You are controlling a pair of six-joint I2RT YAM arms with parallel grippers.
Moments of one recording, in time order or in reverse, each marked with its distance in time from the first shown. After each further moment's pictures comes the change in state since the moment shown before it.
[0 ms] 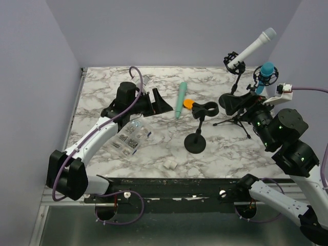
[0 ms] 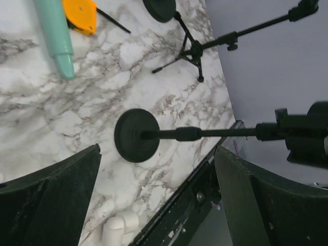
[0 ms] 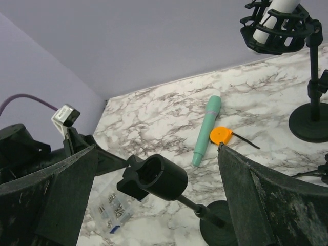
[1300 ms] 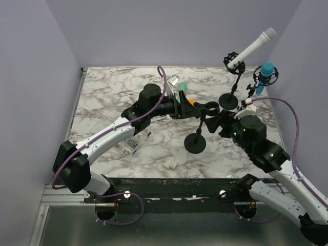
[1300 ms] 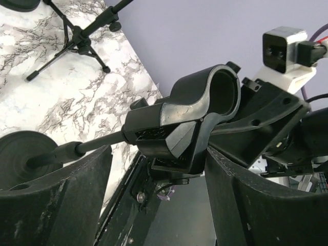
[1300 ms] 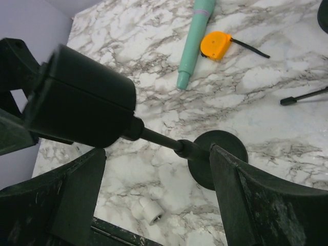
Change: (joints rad) left arm -0.298 0.070 0.055 0.260 0.032 -0.195; right arm 0.000 -0.016 -0.338 0.012 -0.140 0.149
